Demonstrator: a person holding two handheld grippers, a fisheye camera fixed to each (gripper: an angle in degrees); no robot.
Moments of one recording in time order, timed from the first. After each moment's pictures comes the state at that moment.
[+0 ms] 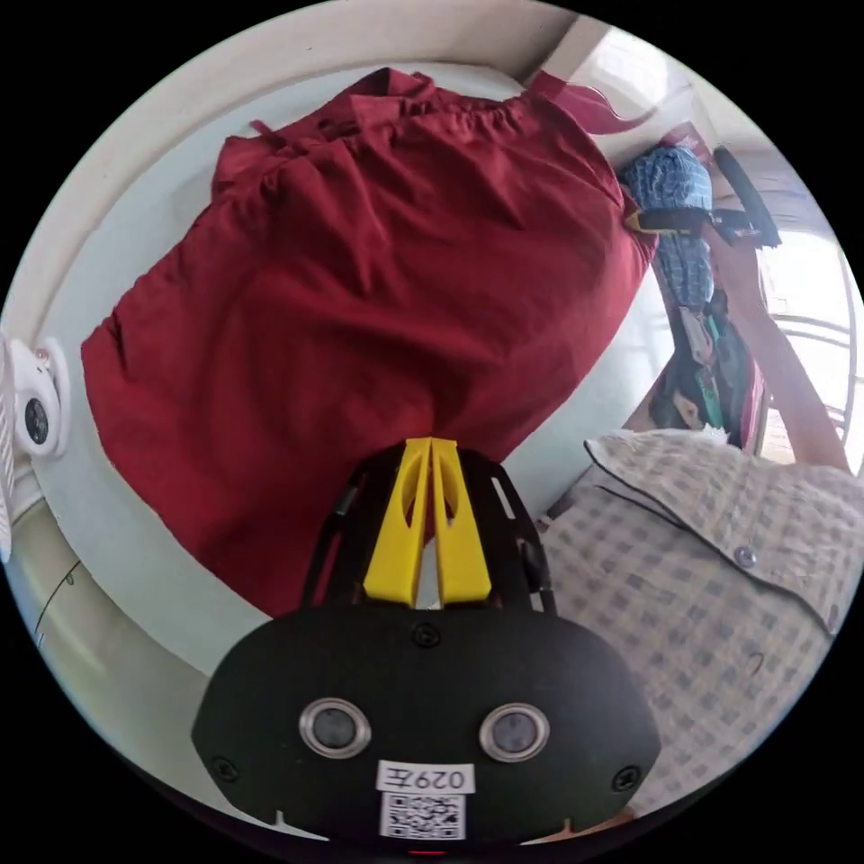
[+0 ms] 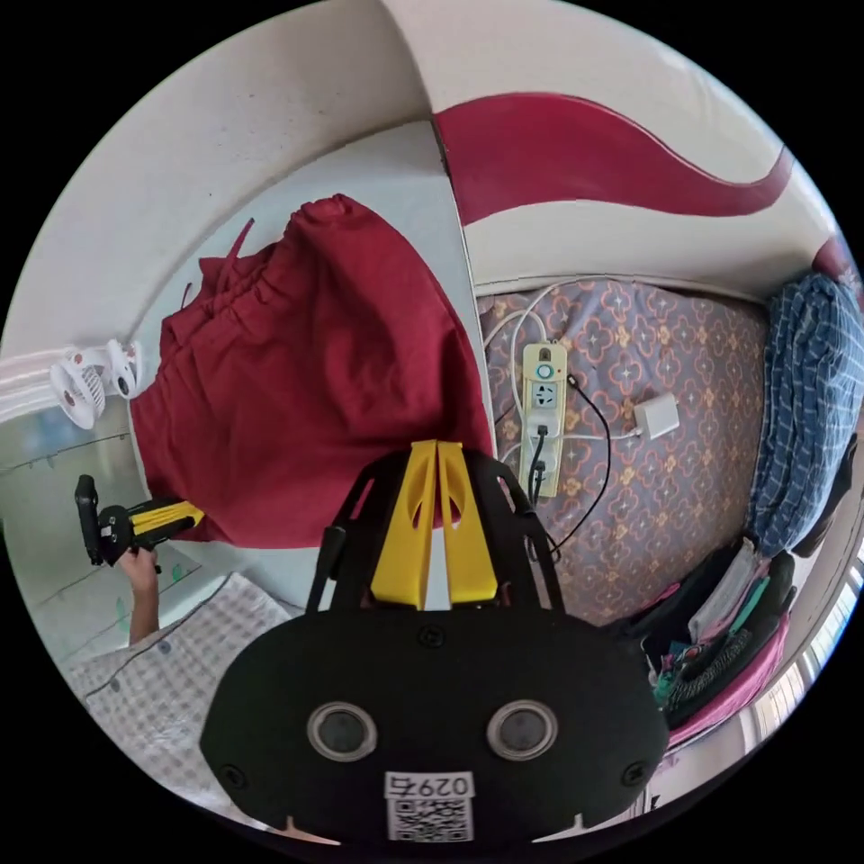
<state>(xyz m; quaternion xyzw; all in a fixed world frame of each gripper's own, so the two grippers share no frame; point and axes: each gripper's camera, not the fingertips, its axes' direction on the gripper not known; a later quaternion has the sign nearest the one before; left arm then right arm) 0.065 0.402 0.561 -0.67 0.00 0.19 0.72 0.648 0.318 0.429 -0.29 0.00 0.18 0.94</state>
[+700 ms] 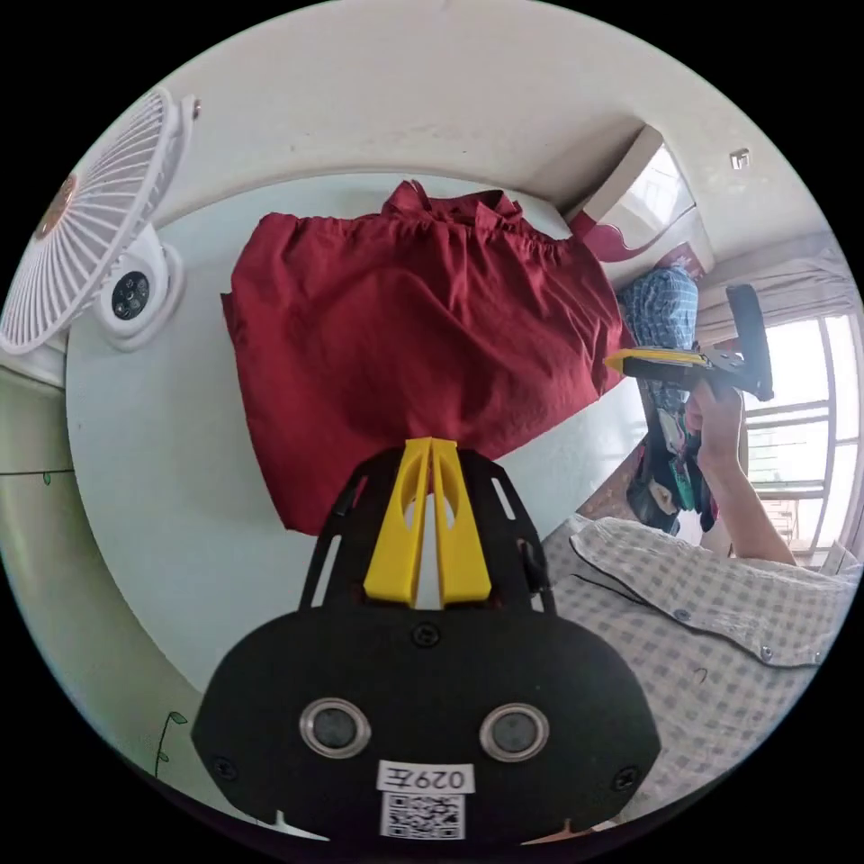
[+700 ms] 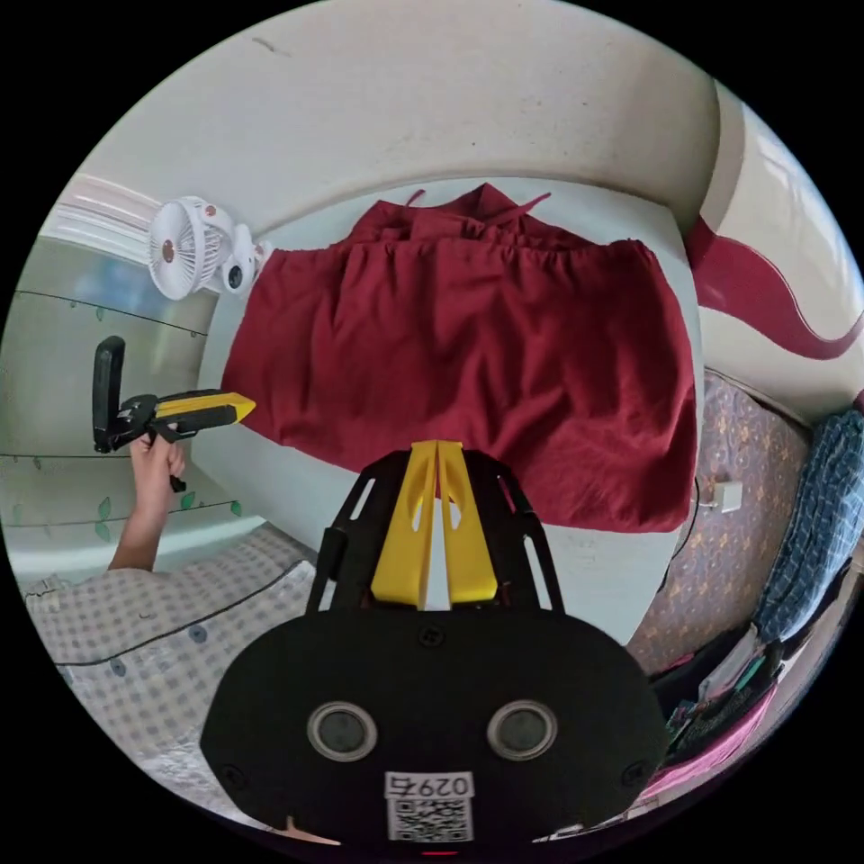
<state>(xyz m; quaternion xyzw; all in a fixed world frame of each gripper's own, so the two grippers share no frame) -0.055 0.390 0.443 -0.55 0.00 0.13 0.83 0.418 0.408 0.459 -0.21 -0.10 0.01 0.97</state>
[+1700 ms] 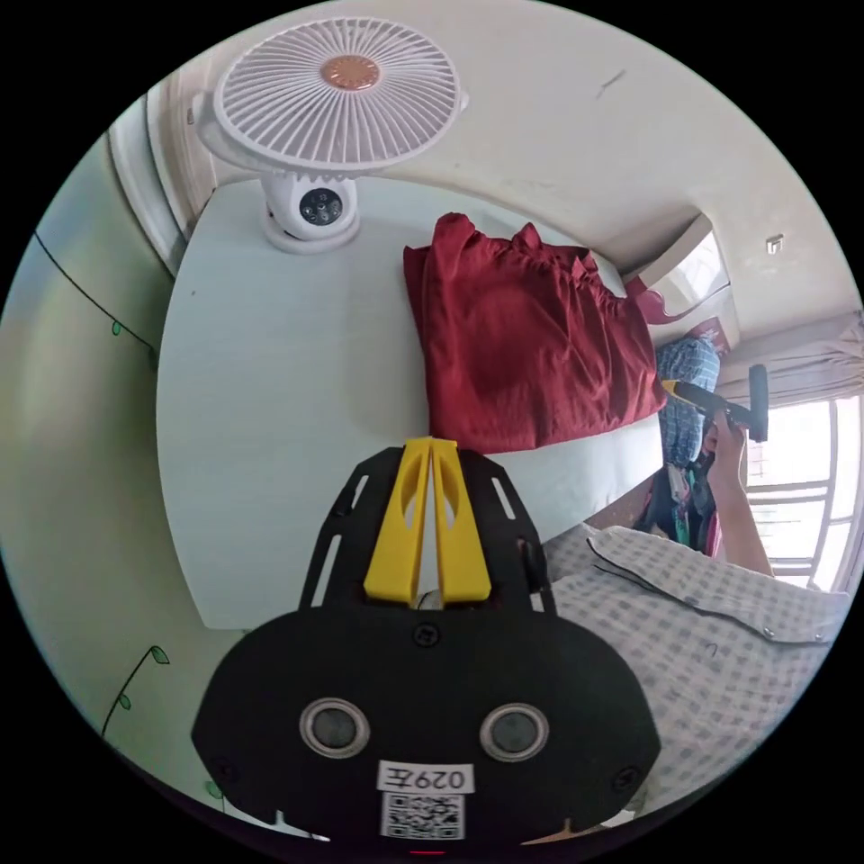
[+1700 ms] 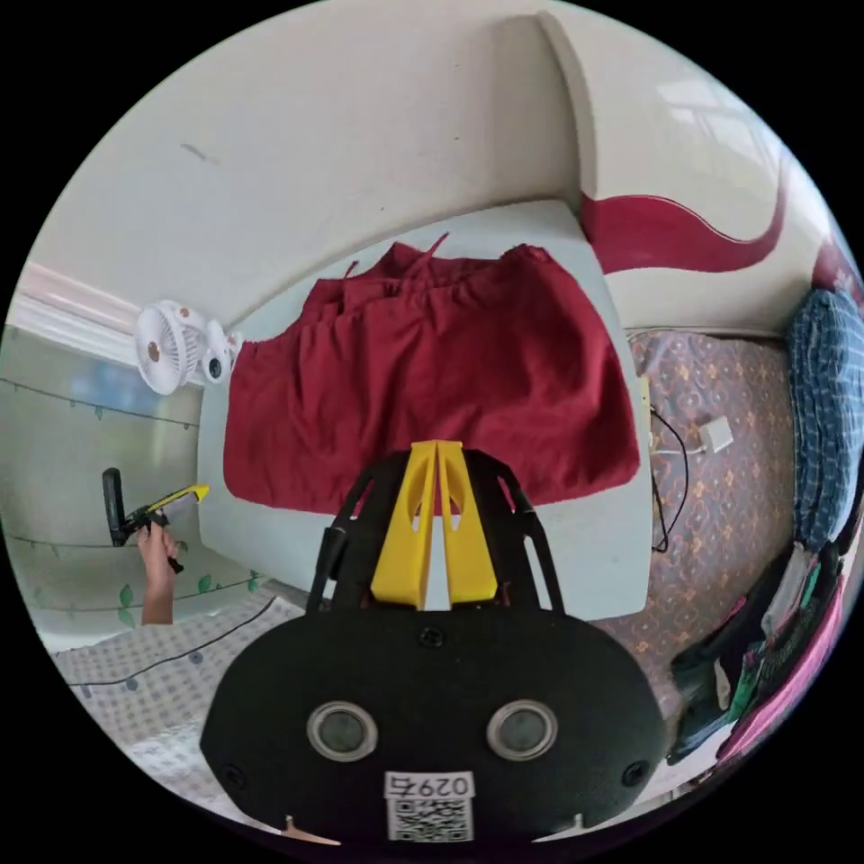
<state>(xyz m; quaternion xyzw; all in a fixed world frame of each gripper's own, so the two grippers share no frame) -0.225 0.365 0.264 -0.49 -0.02 0.03 0.87 0.426 0.515 0.412 -0.10 -0.02 0.21 0.97</state>
